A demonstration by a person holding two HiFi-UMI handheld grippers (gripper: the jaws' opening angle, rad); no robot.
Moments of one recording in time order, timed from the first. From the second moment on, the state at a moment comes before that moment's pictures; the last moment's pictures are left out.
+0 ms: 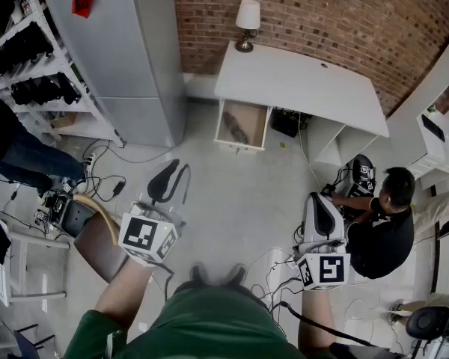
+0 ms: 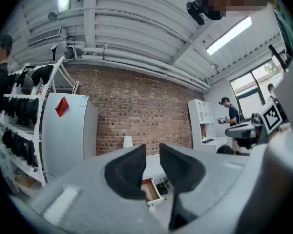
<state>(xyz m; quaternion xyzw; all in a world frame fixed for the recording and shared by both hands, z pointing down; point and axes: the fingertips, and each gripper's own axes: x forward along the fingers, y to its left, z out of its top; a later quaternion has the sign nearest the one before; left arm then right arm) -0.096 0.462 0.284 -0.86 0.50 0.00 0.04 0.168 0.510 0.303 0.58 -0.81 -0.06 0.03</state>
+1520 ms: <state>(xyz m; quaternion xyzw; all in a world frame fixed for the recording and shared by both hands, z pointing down) -0.125 0.363 0.337 -0.80 0.59 -0.03 0.00 0.235 0.378 0.353 0.59 -0.80 0.02 0.04</state>
